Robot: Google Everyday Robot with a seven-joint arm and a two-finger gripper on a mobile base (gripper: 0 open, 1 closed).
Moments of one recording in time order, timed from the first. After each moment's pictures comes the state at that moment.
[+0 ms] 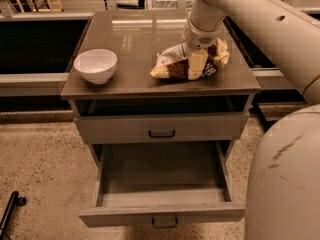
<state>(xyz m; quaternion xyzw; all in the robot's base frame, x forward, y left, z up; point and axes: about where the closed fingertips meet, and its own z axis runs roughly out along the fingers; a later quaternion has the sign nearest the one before) 0.708 -0.103 0.862 -0.73 0.65 -0.08 0.17</state>
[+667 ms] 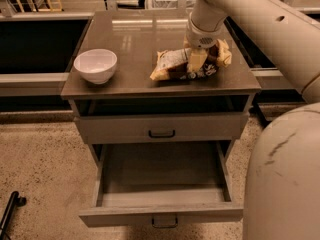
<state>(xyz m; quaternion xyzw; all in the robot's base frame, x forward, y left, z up) 0.708 -0.106 0.858 -0.73 0.66 -0.07 0.16</state>
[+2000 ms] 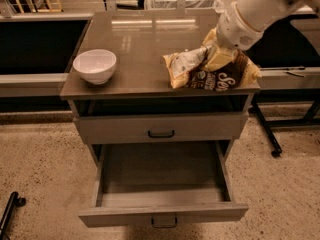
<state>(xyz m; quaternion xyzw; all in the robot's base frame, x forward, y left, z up) 0.614 -0.121 0.917 -0.73 0.63 0.06 0.28</state>
